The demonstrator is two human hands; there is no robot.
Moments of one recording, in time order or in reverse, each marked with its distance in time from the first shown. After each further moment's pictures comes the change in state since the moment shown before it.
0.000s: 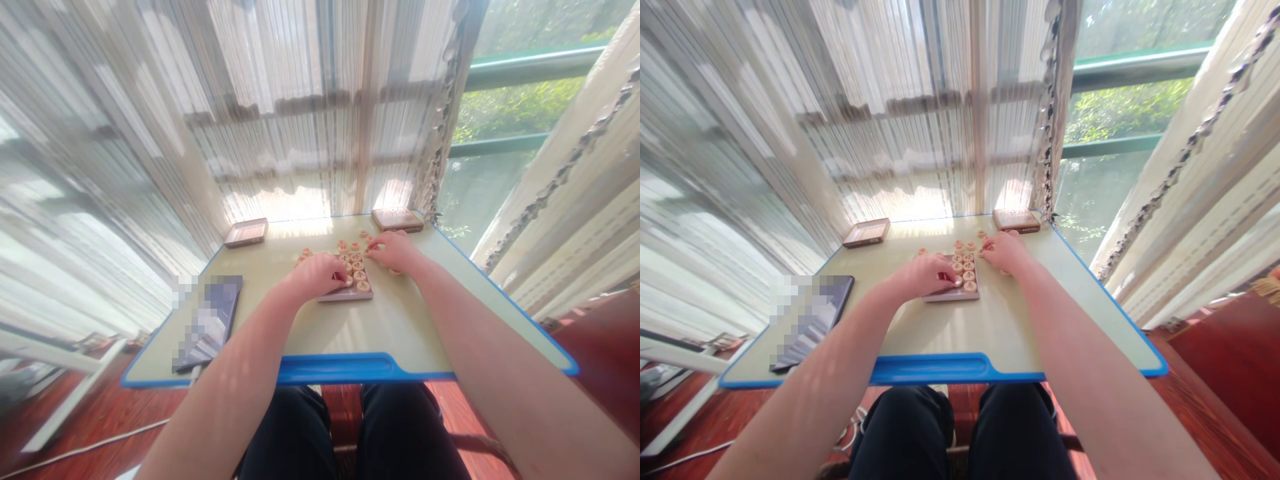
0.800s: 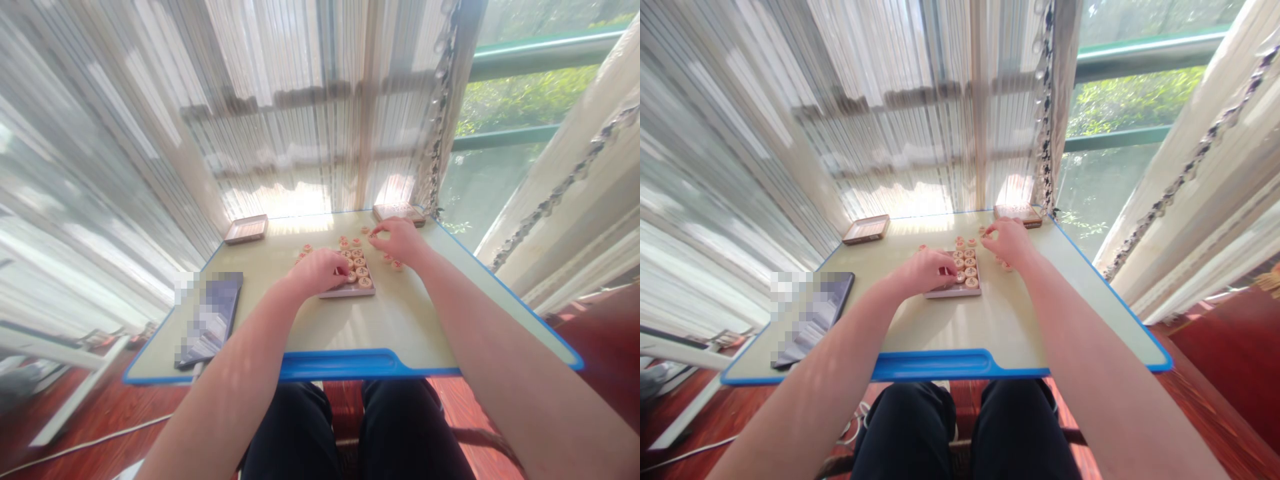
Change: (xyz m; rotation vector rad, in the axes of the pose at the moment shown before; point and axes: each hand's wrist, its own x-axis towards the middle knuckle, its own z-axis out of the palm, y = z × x) left_hand 0.000 0.003 0.000 -0.022 0.028 -0.009; right_hand -0.002 -0.006 -0.010 0.079 0.159 -0.039
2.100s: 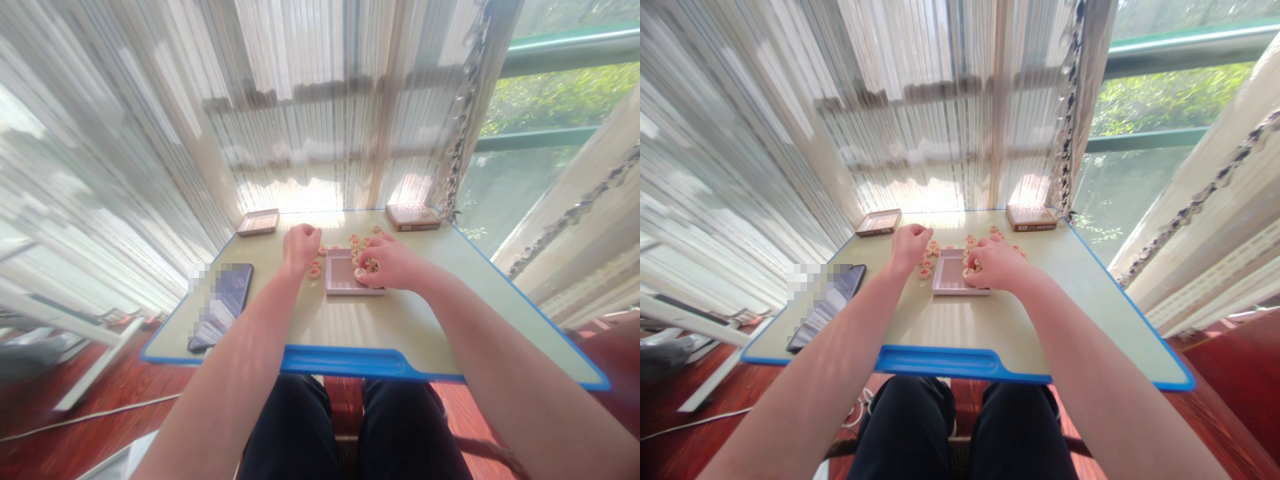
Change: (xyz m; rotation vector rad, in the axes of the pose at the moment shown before) left_hand 0.009 -0.044 -0.005 -0.199 0.638 -0.618; right_hand -0.035 -0.054 -0.011 -0.064 -0.335 -0.304
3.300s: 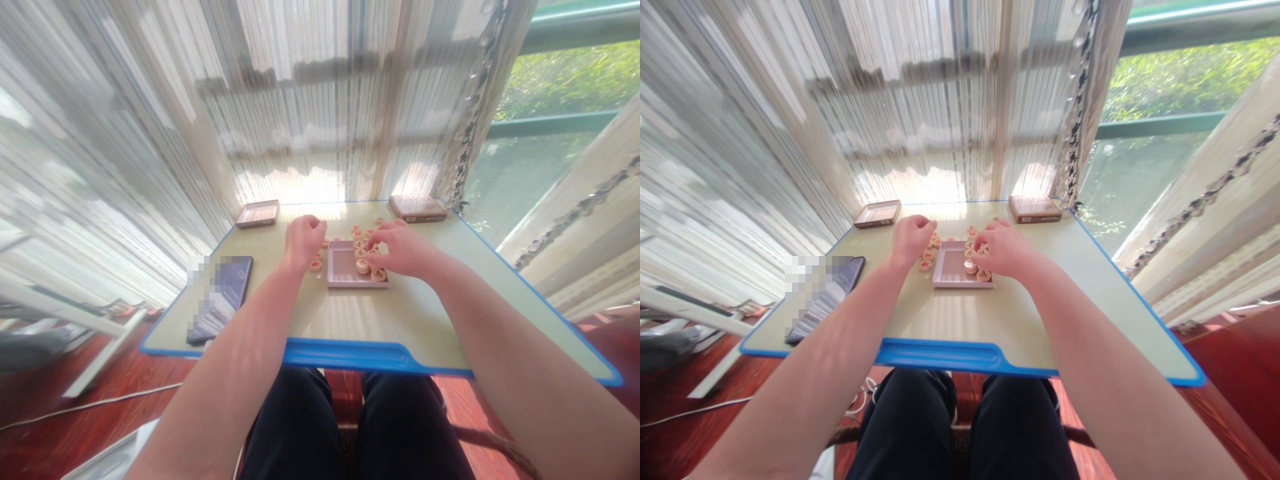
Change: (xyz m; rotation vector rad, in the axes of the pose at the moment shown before) left_hand -0.001 0.001 0.003 0.067 0.020 0.084; right_hand 0.003 0.007 -0.005 0.029 0.100 0.048
